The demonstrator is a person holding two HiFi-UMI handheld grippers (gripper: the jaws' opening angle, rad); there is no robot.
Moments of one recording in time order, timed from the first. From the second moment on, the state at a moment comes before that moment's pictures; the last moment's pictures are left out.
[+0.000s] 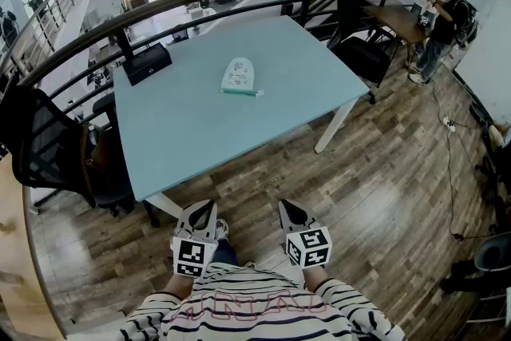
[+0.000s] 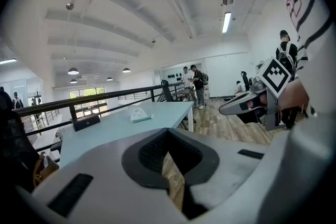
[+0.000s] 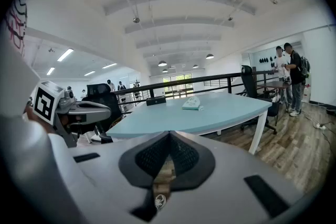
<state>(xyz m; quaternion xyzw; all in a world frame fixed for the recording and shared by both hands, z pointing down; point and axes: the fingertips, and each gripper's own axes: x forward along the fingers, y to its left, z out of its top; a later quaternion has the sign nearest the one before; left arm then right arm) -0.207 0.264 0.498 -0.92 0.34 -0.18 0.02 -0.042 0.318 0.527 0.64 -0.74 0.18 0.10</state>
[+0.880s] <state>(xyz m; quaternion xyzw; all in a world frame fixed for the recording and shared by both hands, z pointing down) -0.173 0.244 0.520 -0.94 0.29 -0.19 -0.04 -0.037 0.280 0.529 0.60 -0.77 0.21 0.05</state>
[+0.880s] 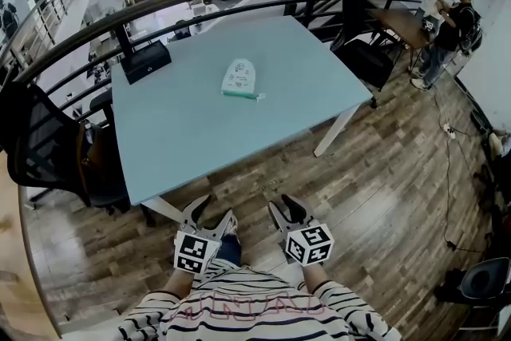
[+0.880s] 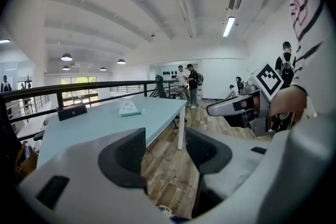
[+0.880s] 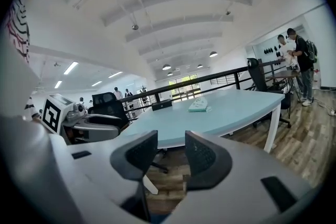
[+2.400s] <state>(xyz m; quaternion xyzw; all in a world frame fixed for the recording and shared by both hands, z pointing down) -0.074 -0.064 0.554 -0.93 0.29 -0.20 -0.10 0.067 -0.047 0.552 0.58 -0.78 0.20 0.13</state>
